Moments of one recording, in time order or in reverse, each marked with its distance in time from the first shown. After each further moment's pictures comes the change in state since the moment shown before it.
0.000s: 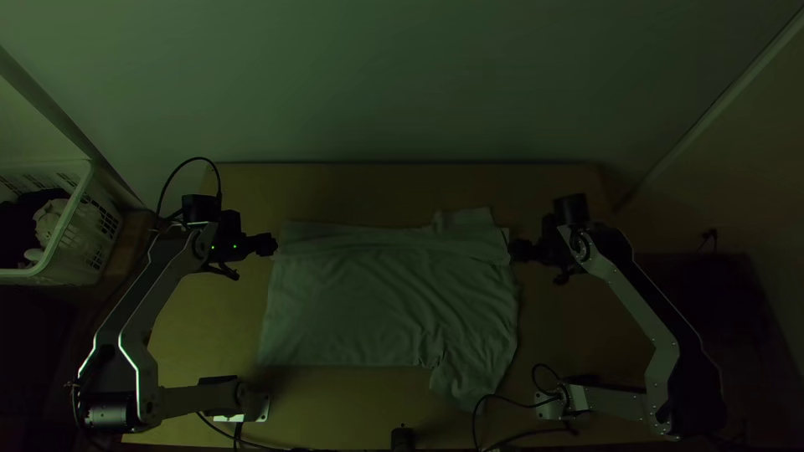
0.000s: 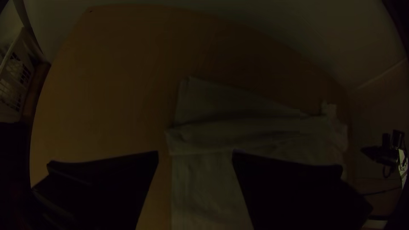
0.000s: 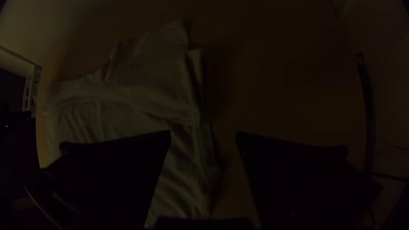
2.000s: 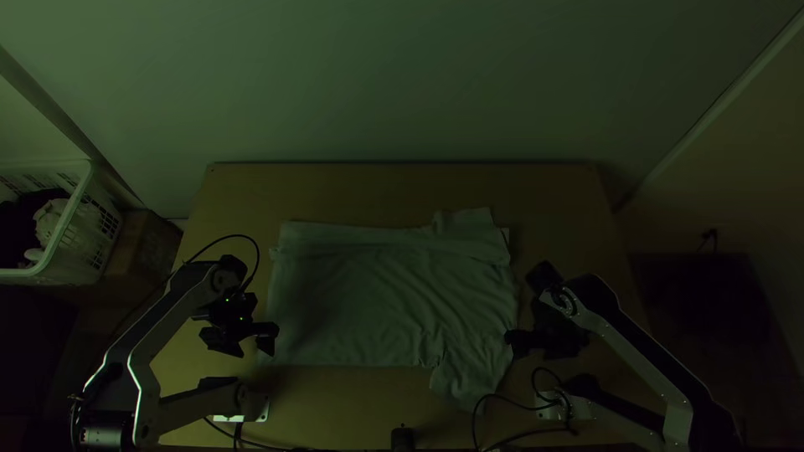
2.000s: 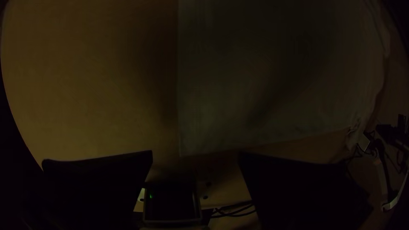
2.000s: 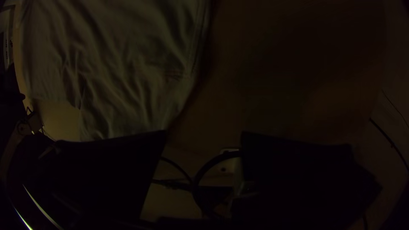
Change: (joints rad) left arm -0.074 -0.076 -0.285 -0.640 -0.129 0.083; right arm 0.250 -0.237 -0.301 -0.537 -0.095 0.135
